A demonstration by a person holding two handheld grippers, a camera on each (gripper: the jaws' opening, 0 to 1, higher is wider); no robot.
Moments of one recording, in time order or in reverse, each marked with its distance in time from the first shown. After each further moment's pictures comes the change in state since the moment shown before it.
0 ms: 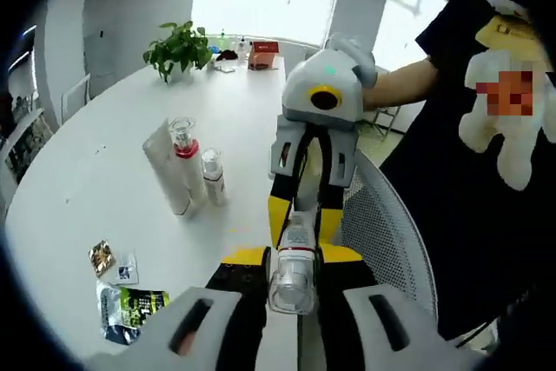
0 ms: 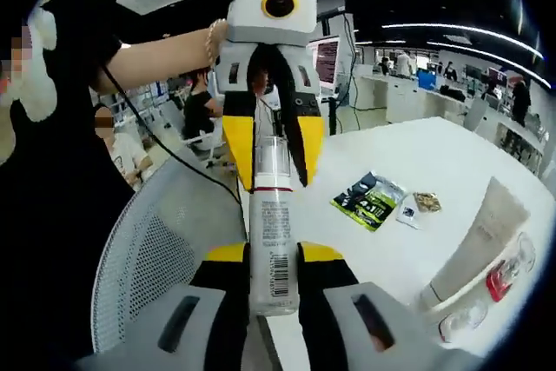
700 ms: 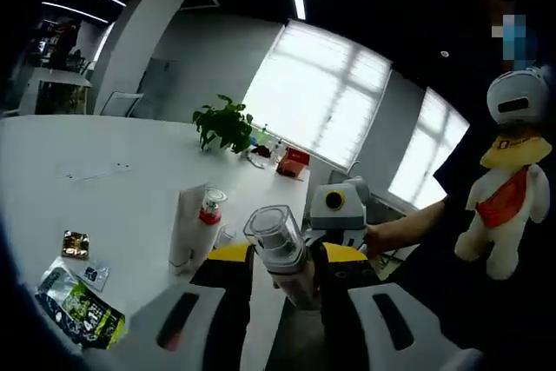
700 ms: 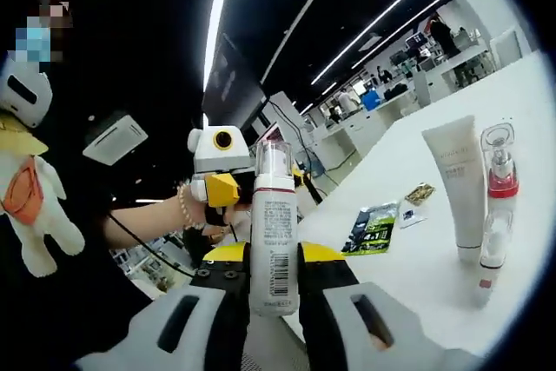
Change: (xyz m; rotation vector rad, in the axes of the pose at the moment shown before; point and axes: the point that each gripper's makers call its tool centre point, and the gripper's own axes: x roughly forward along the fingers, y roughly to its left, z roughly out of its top) left arm -0.005 0.010 0.052 -0.302 -0.515 0.042; right arm -0.033 -0.020 0.038 0.414 -0.464 -0.062
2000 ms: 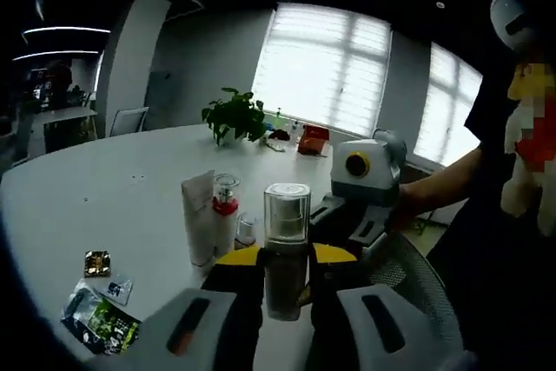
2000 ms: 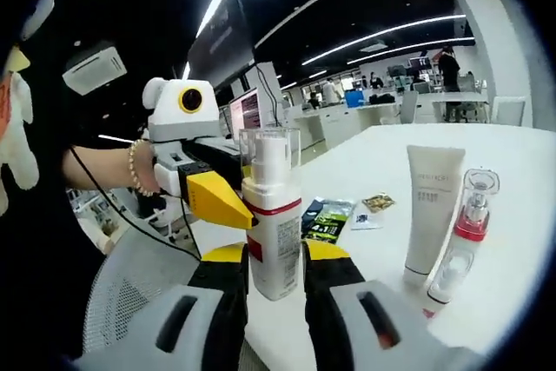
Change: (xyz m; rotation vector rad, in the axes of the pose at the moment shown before) left arm 0.022 0.022 -0.030 0.210 0.101 0.119; right arm 0.005 -0.039 -0.019 -0.296 0.184 -0.195
